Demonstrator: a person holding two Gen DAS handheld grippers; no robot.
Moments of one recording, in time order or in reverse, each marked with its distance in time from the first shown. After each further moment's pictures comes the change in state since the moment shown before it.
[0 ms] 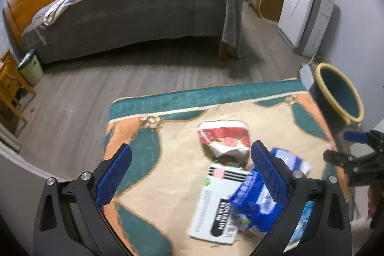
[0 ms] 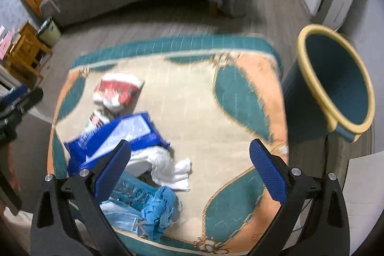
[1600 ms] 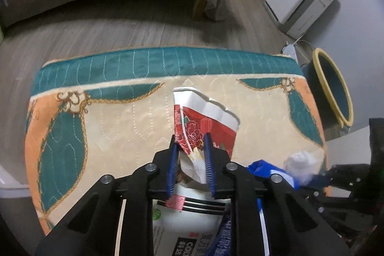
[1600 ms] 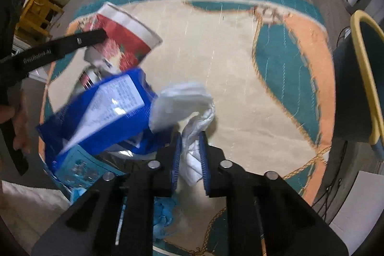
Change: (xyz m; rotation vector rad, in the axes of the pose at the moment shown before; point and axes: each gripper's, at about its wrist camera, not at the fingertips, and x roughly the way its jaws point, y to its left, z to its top) left arm 0.118 -0.029 0.012 -0.089 0.231 -0.252; right arm 0.065 0.010 -0.001 -0.125 0.204 0.082
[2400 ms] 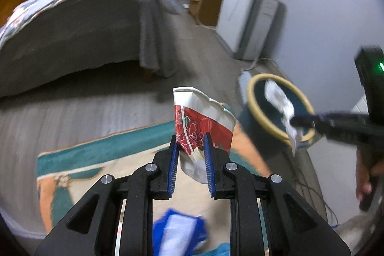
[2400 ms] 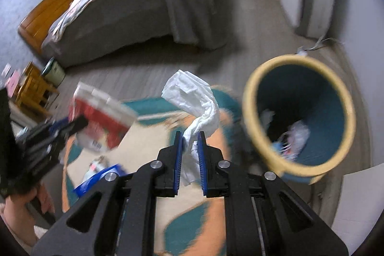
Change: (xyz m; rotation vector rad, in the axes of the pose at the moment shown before) left arm -0.075 -0.155 0.041 0.276 -0.262 -0.054; right arm -0.162 -0.131 0.015 0.235 -0.395 -0.033
